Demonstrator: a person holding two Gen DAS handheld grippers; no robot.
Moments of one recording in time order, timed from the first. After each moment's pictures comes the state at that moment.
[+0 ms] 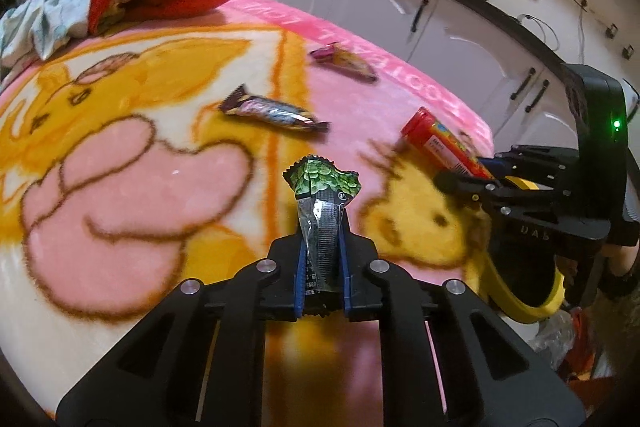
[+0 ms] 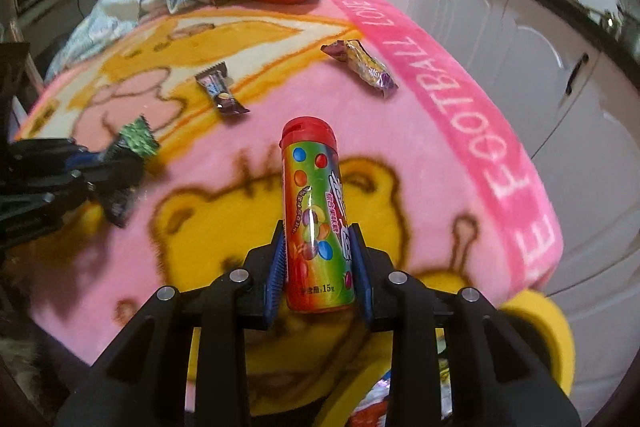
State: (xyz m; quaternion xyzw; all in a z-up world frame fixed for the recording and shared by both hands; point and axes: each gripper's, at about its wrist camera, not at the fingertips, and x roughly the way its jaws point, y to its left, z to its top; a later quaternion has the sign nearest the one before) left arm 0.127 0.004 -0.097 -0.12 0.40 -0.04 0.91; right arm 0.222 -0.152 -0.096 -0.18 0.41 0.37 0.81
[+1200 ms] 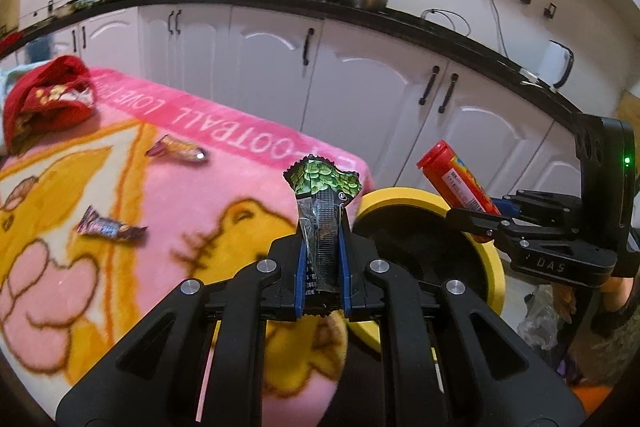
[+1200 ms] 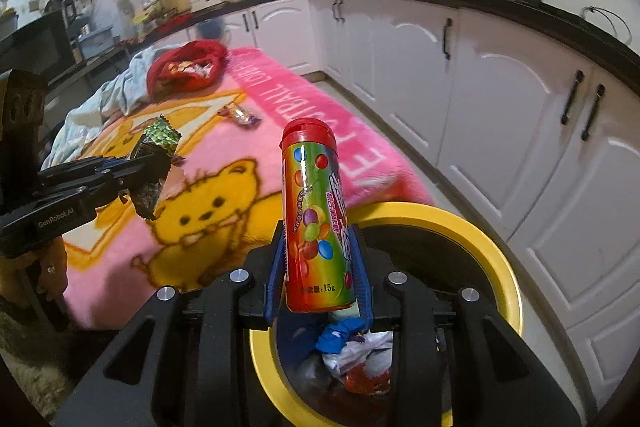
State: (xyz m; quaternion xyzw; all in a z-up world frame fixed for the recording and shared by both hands) left arm 0.148 -0.121 -0.036 -0.04 0.32 -0.15 0.93; right arm 0.175 -0.321 -0.045 -0.03 0.36 0.26 0.89
